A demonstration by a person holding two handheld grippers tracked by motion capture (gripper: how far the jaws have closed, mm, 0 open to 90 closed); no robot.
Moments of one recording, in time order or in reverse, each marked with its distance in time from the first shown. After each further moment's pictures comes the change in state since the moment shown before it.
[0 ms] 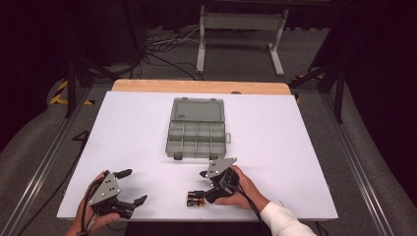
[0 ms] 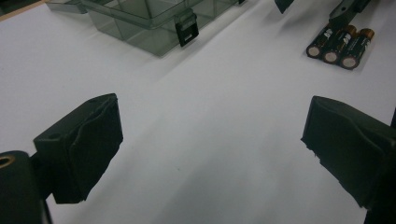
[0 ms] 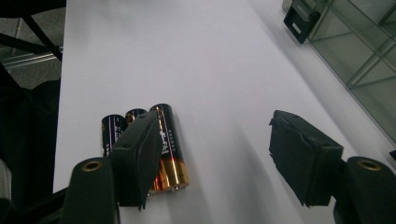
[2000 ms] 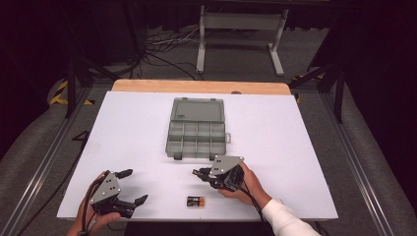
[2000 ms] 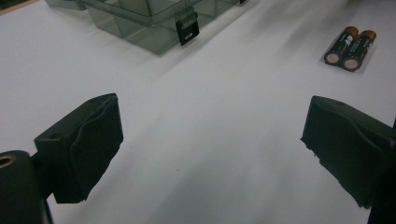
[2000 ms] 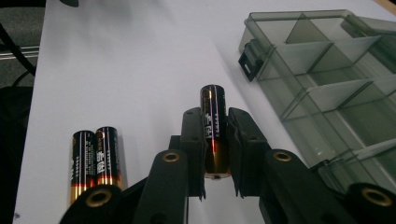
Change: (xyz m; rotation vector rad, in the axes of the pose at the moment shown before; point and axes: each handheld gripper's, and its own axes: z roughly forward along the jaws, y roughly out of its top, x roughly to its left) left arm 0.001 -0.001 0.002 -0.002 -0.002 -0.019; right arm -0.003 0.010 -0.022 -0.077 -0.126 -0.108
